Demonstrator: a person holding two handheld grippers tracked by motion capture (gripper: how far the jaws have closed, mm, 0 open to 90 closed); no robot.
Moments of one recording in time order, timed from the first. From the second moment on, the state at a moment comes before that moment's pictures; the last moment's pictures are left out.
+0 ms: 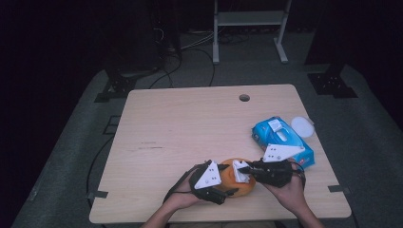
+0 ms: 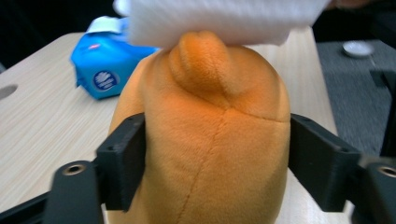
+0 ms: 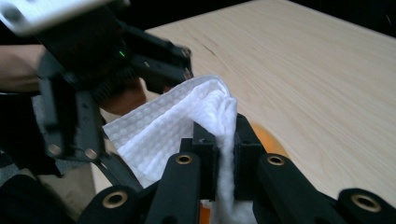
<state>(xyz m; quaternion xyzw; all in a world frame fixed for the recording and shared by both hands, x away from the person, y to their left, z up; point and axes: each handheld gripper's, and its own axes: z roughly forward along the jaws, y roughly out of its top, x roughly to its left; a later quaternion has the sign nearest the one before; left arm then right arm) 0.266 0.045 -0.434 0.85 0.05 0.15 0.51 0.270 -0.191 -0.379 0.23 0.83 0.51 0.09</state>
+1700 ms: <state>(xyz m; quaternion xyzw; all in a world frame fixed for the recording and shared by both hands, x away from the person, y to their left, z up) 0.274 0.055 -0.443 0.84 0.06 0.11 0.52 0.292 -0.213 -0.396 0.27 0.82 0.50 0.07</state>
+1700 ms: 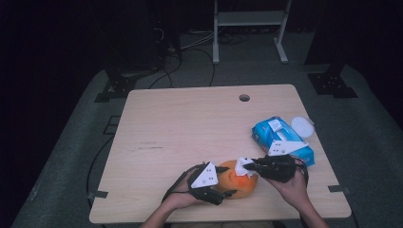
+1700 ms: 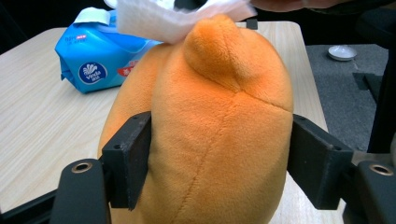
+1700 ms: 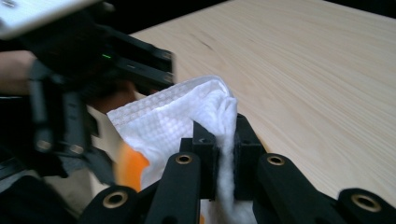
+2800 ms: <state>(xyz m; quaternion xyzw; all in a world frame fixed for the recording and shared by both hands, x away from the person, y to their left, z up) 0.288 0.072 -0.446 0.83 0.10 0.08 0.54 0.293 -0.225 -0.393 0.28 0.81 0.51 0.08</state>
